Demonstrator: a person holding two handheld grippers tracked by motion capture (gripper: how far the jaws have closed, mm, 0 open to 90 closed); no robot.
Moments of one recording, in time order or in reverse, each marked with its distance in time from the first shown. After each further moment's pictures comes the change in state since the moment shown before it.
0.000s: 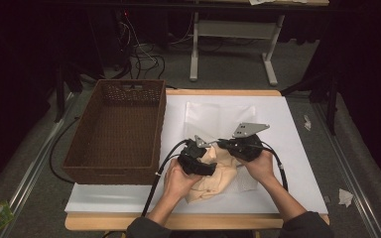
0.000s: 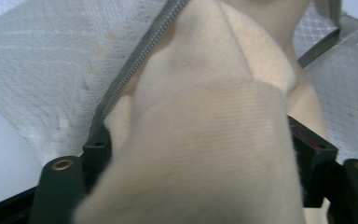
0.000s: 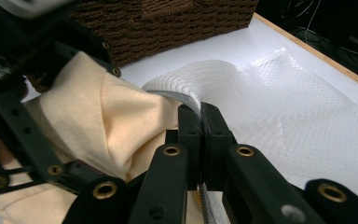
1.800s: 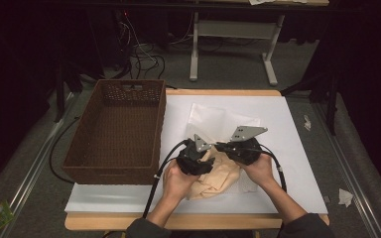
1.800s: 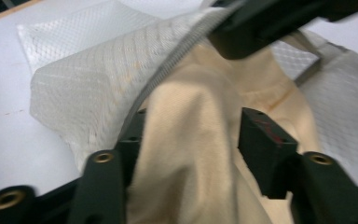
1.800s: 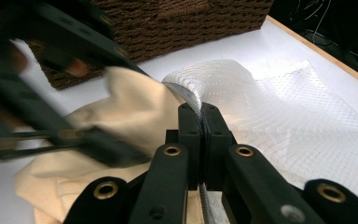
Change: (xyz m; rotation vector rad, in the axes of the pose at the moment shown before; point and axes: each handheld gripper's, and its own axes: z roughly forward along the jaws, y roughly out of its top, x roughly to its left) left arm -0.013 0.000 -0.025 -0.096 0.072 0.072; right arm 0.011 0.001 -0.002 0.004 0.024 -0.023
